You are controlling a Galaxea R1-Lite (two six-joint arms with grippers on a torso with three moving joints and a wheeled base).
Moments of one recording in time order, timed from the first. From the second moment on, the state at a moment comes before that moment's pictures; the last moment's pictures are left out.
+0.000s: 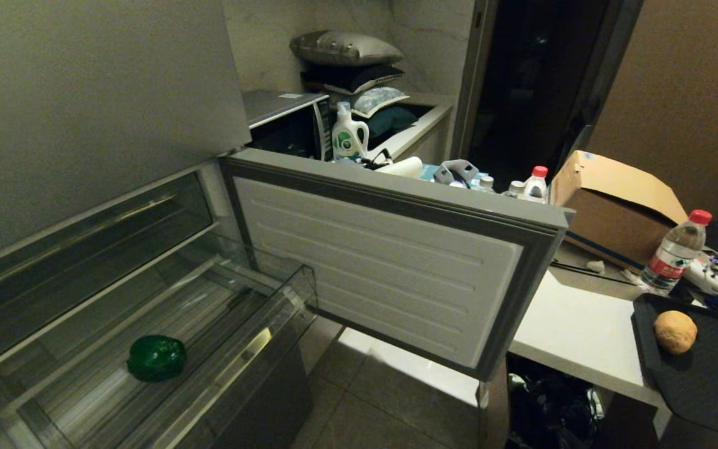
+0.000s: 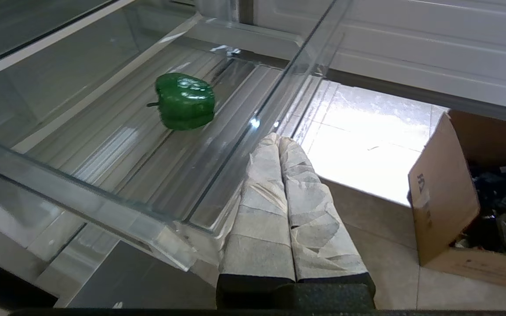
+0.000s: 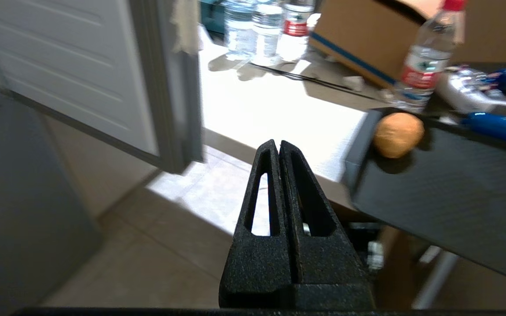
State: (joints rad) left arm -0.01 0.00 -0.03 0.08 0.00 0.00; right arm 0.00 0.00 0.00 -0.08 0.00 -0.06
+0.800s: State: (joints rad) left arm -0.01 0.00 -0.03 0.08 0.00 0.00; right arm -0.06 0.77 -0.25 -0.18 -0.03 0.21
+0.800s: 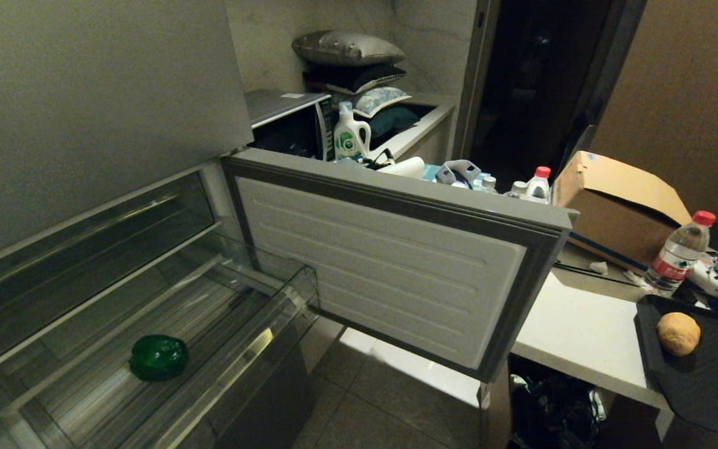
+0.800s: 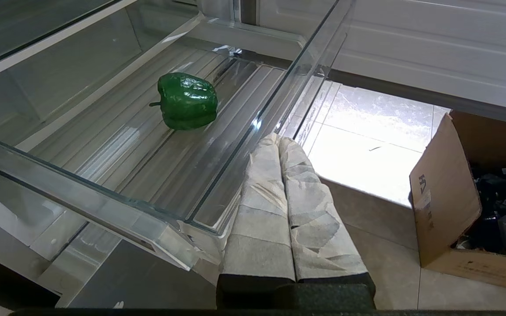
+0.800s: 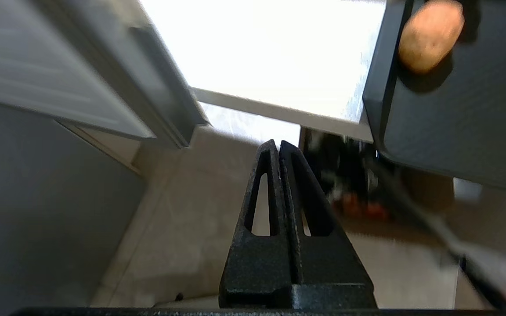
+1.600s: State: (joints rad) left arm -0.01 0.00 -0.03 0.08 0.00 0.00; right arm -0.40 1.53 -0.50 -0.45 -0.03 0.22
